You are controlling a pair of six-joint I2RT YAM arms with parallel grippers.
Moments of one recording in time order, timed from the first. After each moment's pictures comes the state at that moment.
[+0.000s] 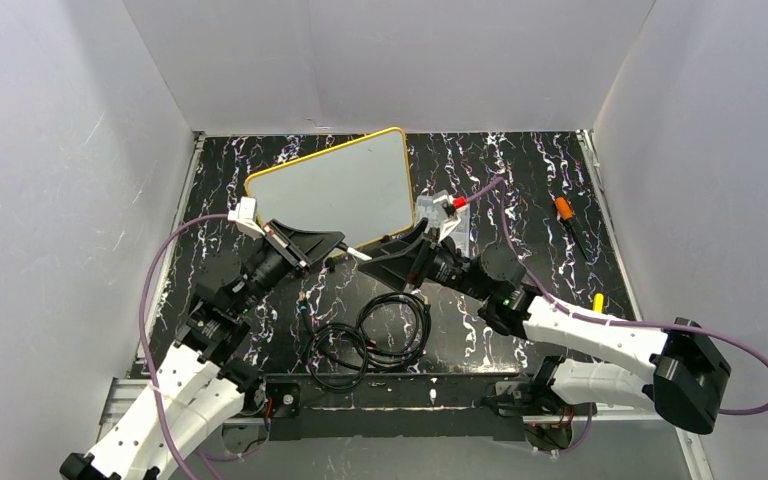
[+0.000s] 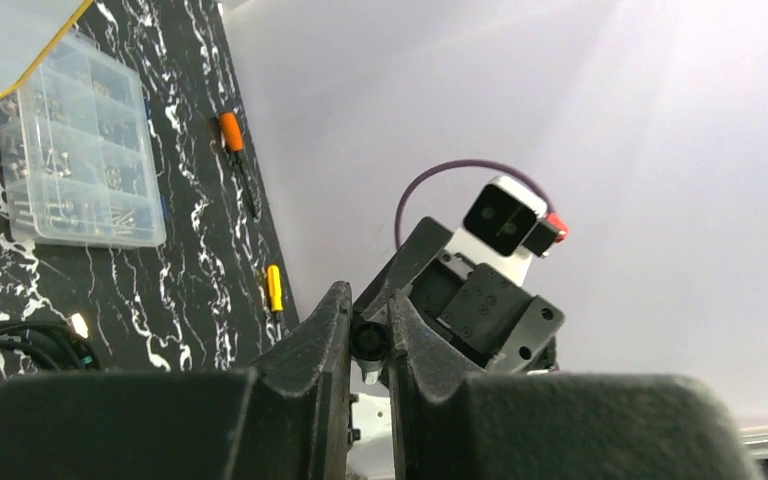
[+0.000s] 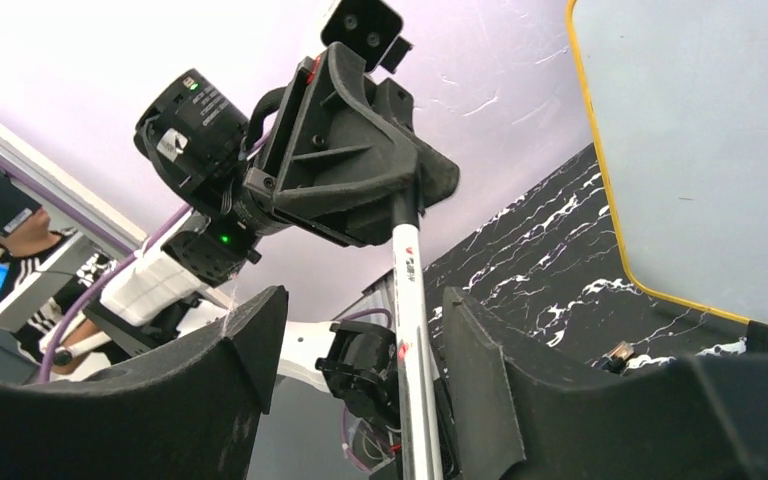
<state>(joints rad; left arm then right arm) -0.51 0.60 0.62 0.02 0.24 -1.24 1.00 1.10 0.65 0.72 -0.26 0.78</state>
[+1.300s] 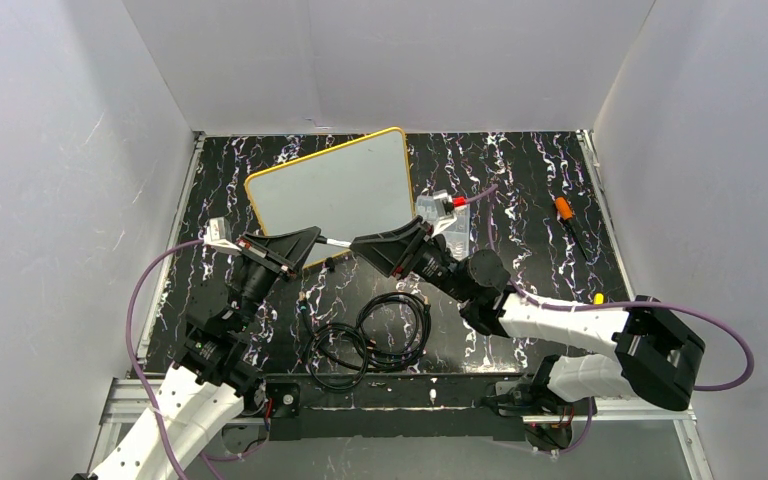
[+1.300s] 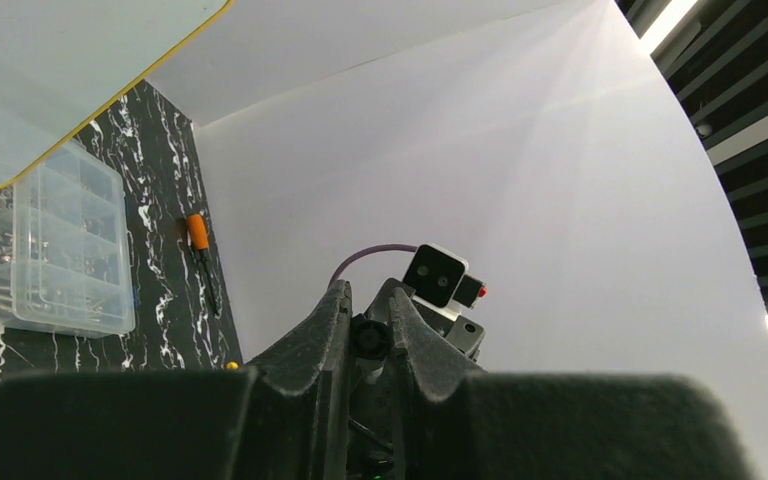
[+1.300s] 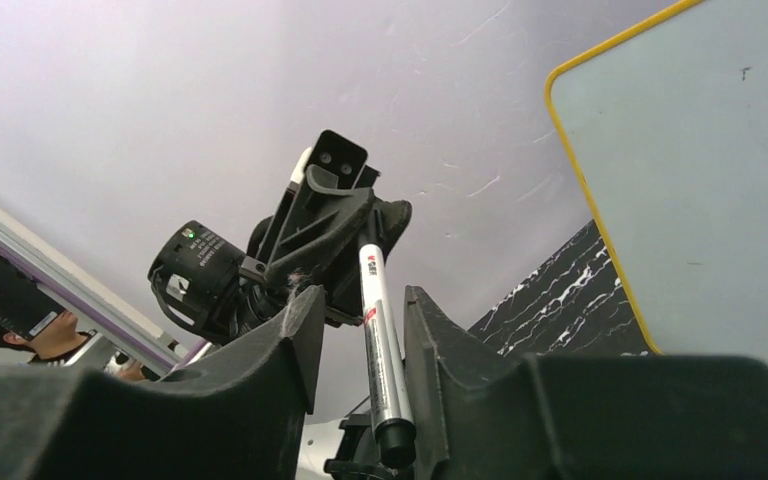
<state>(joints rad) -0.51 0.42 0.47 0.16 0.01 -1.34 1.04 1.27 0.63 1.03 -0.07 0.88</state>
